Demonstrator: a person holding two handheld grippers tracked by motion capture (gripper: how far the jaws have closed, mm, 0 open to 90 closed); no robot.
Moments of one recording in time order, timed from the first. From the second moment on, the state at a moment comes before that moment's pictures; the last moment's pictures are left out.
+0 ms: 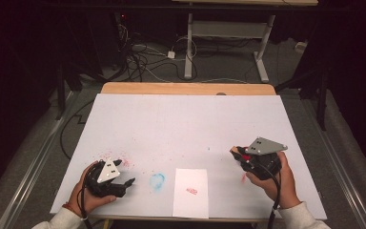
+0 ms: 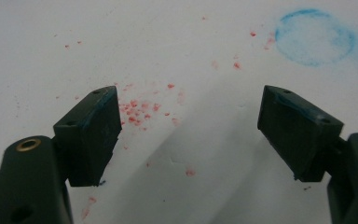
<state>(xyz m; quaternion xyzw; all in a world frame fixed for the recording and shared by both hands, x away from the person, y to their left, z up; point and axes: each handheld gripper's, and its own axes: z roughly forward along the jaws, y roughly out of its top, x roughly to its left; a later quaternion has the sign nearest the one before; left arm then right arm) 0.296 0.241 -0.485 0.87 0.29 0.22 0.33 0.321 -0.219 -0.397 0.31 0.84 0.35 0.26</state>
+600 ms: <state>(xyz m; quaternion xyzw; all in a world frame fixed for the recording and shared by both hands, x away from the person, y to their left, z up) 0.296 0.241 -0.485 0.87 0.29 0.22 0.33 0.348 -0.249 -0.427 0.38 0.84 0.30 0.25</state>
